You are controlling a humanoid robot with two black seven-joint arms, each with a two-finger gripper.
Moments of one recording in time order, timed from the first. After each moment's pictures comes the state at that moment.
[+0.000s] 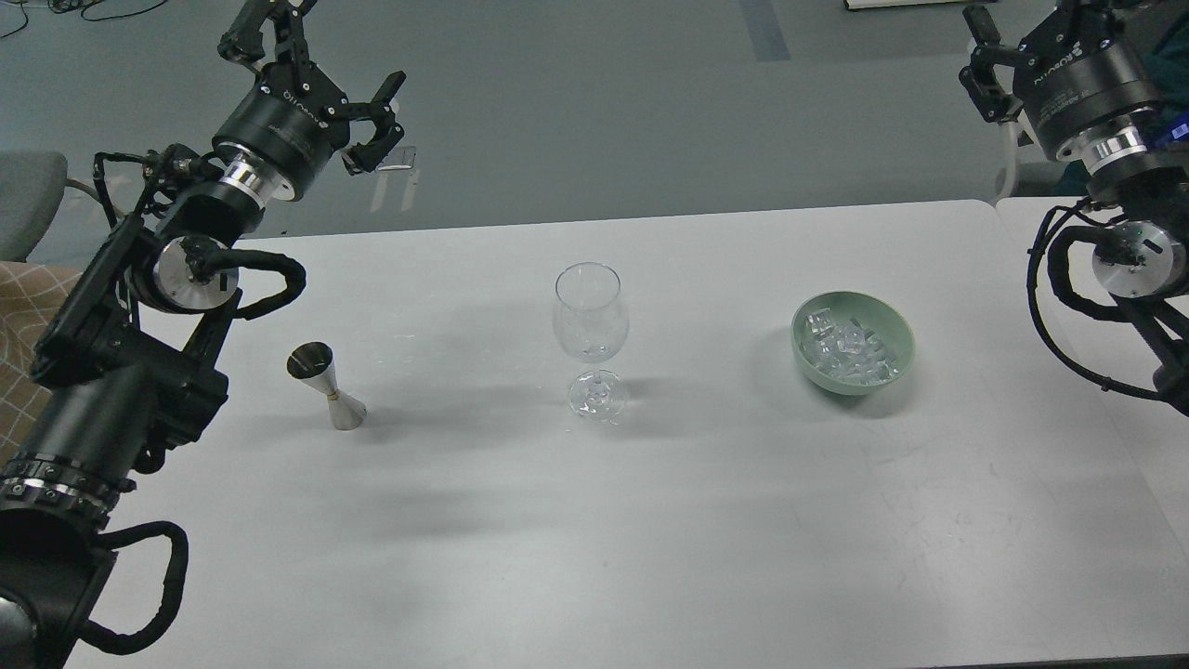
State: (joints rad) left arm -0.78 0.28 -1.22 -0.87 0.35 -0.38 -0.01; right arm 0.82 -0.51 0.81 0.84 -0.27 0.22 0.49
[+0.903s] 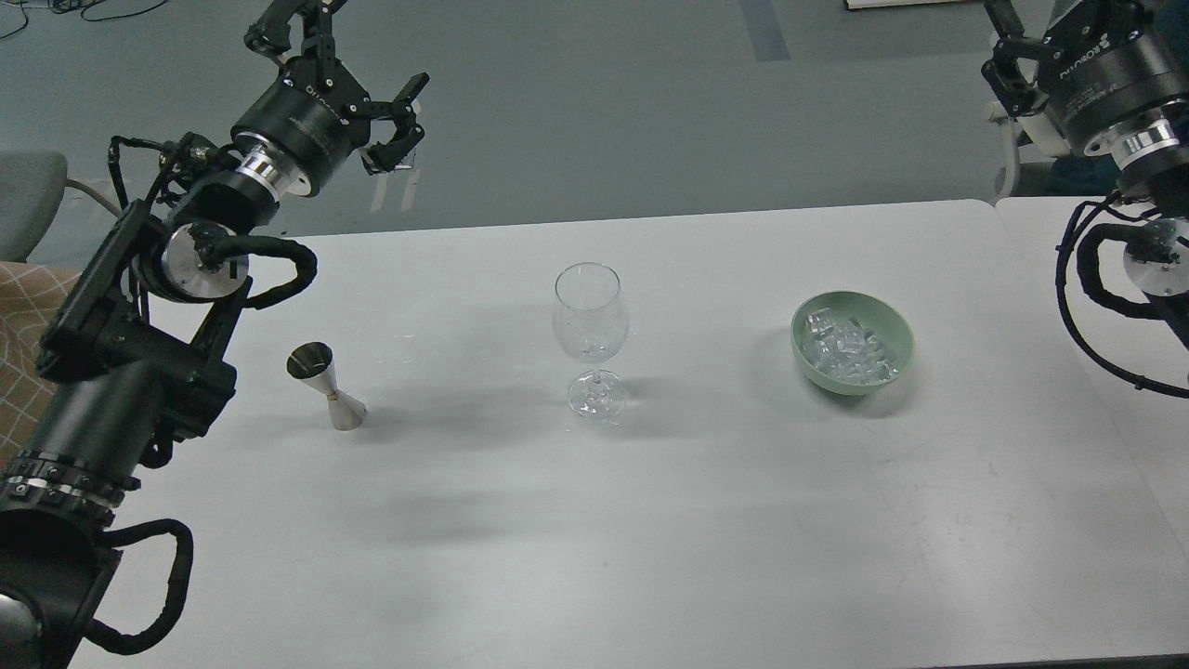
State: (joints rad) left arm -0.78 0.28 -1.22 -0.93 0.35 -0.33 0.09; right arm 0.81 -0.56 0.79 0.88 -0.27 0.23 0.49
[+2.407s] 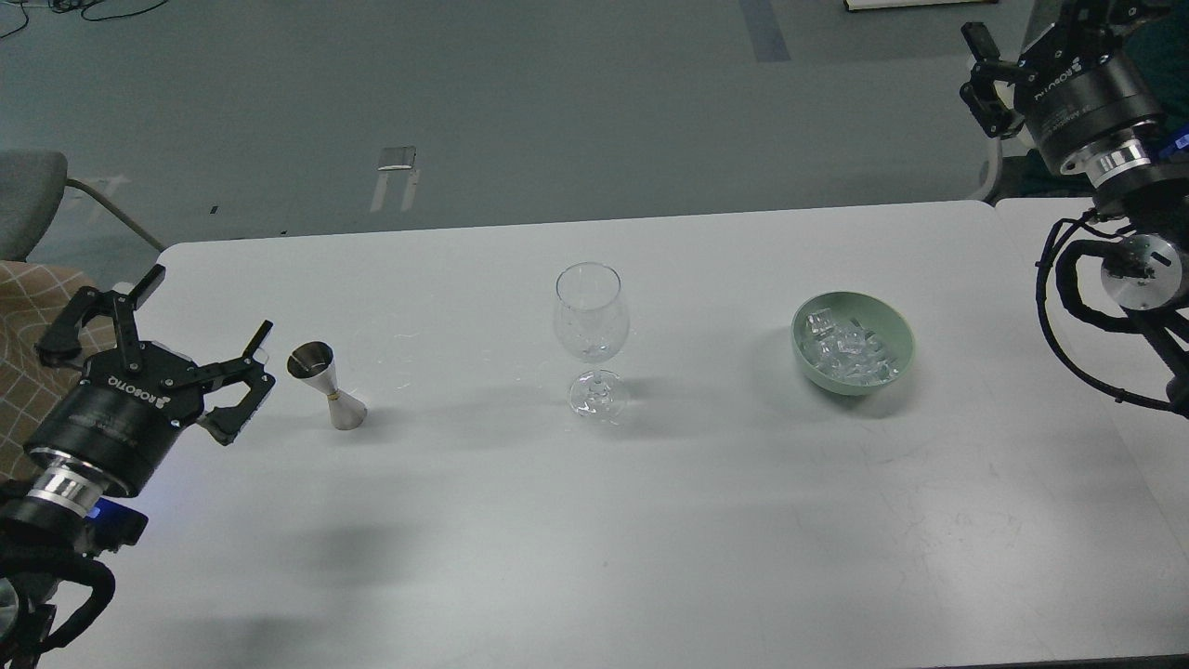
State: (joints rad) left arm 0.30 0.38 -1.71 -1.76 -0.10 -0.12 0.25; right arm 0.80 -0.53 0.78 0.87 -0.27 0.23 0.49
